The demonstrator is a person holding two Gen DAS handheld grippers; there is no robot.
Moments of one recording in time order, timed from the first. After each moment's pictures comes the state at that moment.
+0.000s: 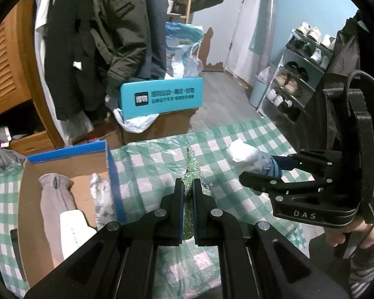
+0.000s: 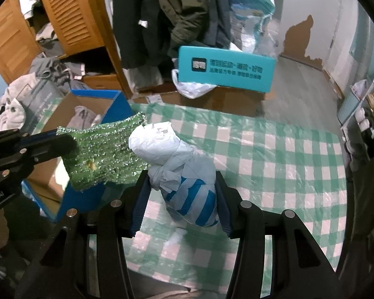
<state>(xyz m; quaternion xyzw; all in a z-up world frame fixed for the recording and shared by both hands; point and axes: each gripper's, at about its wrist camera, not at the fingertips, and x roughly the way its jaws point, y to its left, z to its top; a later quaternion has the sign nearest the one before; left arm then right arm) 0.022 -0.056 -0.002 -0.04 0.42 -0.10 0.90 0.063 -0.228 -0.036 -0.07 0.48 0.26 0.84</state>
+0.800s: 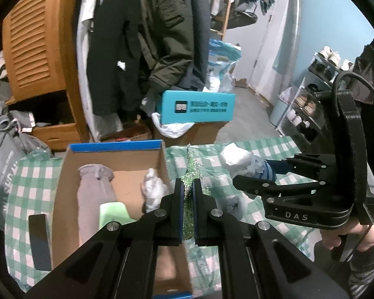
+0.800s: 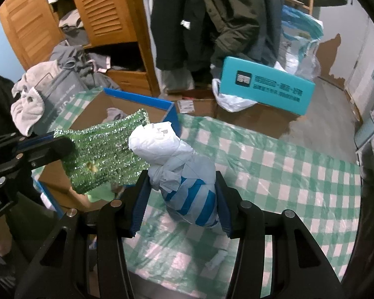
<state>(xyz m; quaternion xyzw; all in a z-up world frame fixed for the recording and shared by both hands) -0.007 0.030 0.011 -0.07 0.40 -0.04 0.91 0.058 -0.130 -0.023 -0.10 0.47 0.32 0.82</state>
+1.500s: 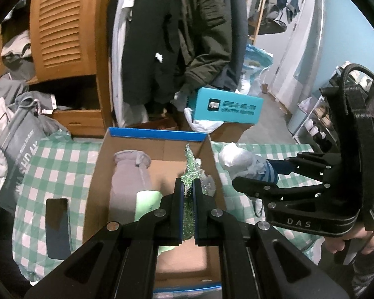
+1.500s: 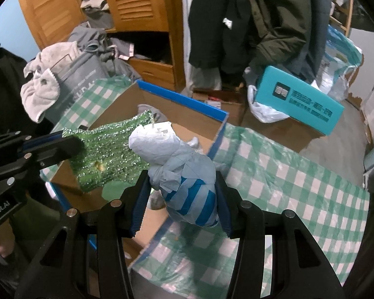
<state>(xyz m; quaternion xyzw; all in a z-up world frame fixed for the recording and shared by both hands) -0.028 0.096 -0.001 -0.10 0.40 0.01 0.91 0.044 -0.044 -0.026 -0.14 0.47 0.36 0.79</state>
